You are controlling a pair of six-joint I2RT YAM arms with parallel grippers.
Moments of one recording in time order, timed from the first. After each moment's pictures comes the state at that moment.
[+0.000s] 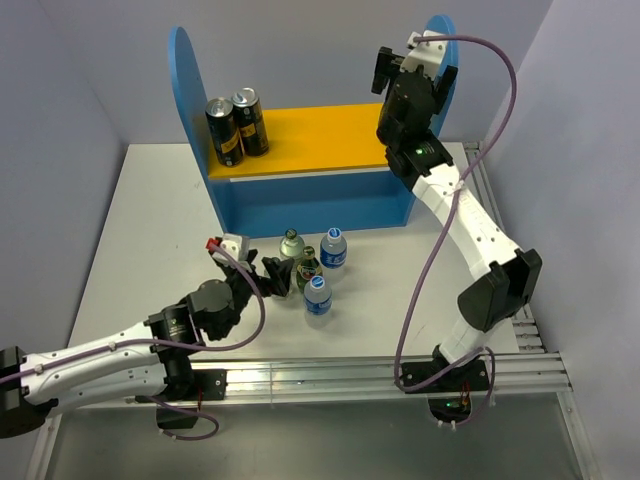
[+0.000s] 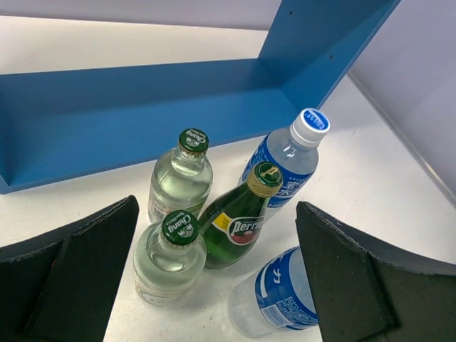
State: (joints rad) left arm -1.16 0.72 0.53 0.11 -0.73 -0.39; right arm 0.44 1.67 1.81 0.08 0.82 -0.08
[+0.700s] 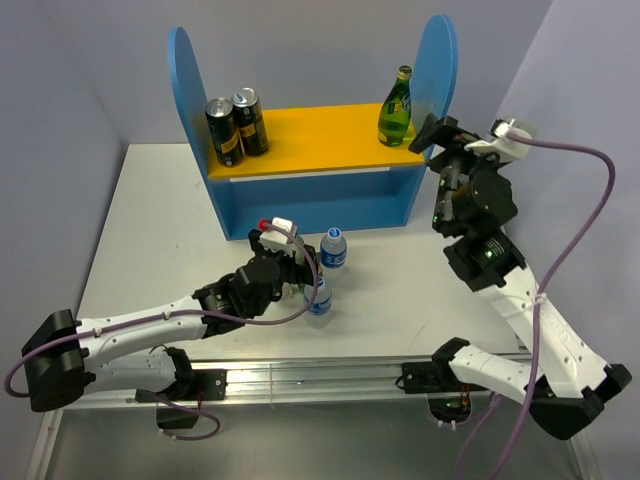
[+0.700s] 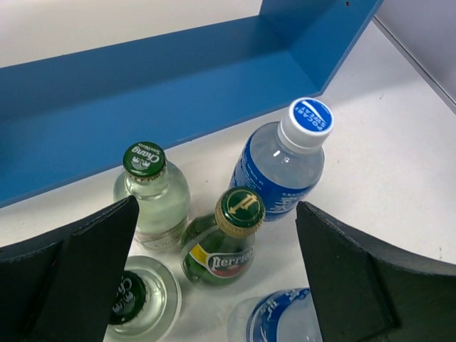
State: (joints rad) left arm -1.10 1.12 0.67 0.21 -0.62 -0.33; right arm 0.58 1.01 1.25 0.10 0.83 0.11
